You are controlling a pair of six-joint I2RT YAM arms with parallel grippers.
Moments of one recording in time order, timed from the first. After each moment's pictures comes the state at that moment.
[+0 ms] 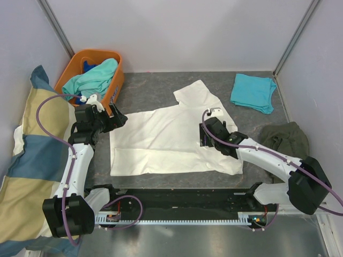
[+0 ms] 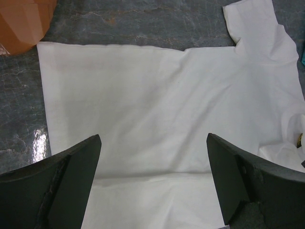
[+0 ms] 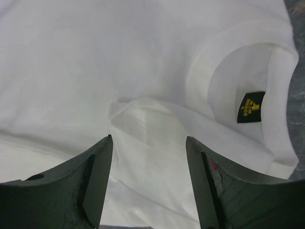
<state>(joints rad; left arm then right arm) 0.12 1.03 0.79 -0.34 0.31 -0.31 0.73 1.30 0.84 -0.36 0.46 0.47</state>
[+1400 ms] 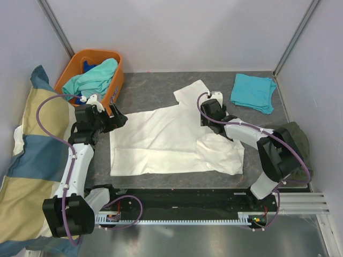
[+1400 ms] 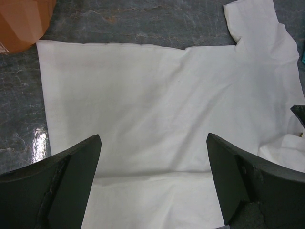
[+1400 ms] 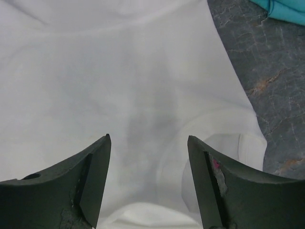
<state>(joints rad) 0.12 1.03 0.79 -0.34 0.31 -0.31 0.52 1.64 0.97 -0.11 0.47 0.34</state>
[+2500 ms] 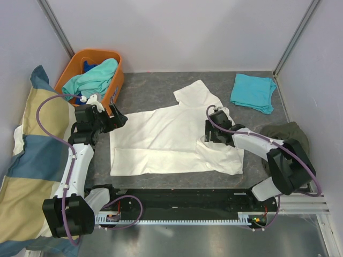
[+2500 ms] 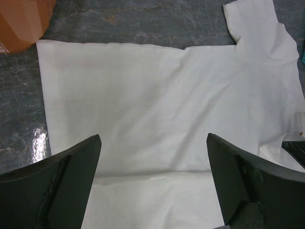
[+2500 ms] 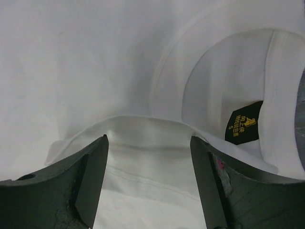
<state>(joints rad) 0.12 1.03 0.79 -0.34 0.31 -0.31 0.50 1.49 0.80 -0.28 0.27 0.48</state>
